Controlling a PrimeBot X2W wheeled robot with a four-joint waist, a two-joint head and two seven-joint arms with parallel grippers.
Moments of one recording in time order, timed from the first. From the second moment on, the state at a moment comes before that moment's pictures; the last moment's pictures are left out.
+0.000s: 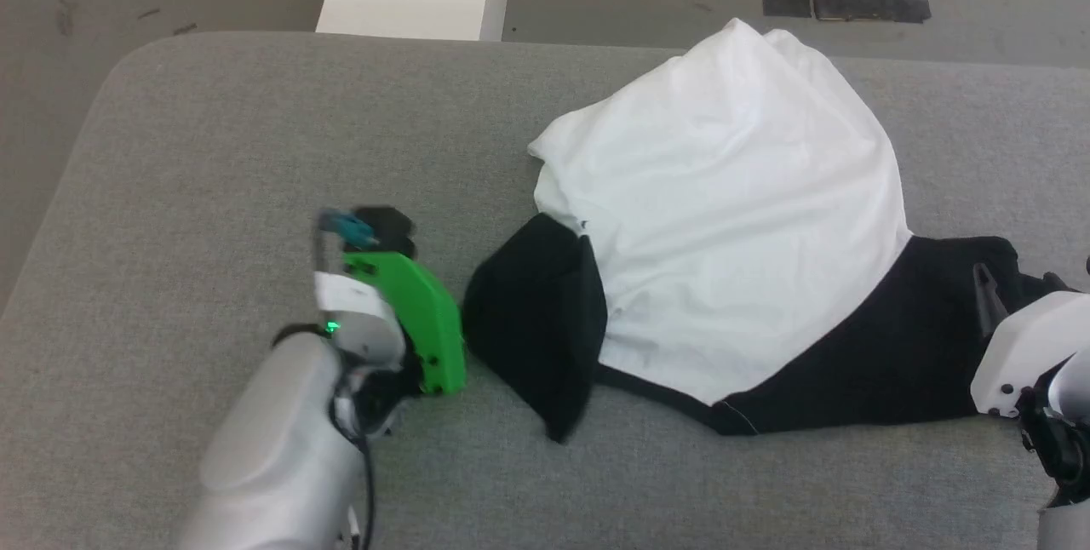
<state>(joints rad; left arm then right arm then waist) -0.50 0.18 -0.39 0.43 -0.69 -0.06 0.61 -0.20 -0.05 -0.35 -0.01 0.02 0.13 0.53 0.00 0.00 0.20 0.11</state>
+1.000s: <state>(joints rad) -0.24 0.30 0.00 0.25 -0.64 0.10 -0.13 -0.17 -0.05 -0.22 -0.01 0.02 0.13 0.55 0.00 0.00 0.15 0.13</state>
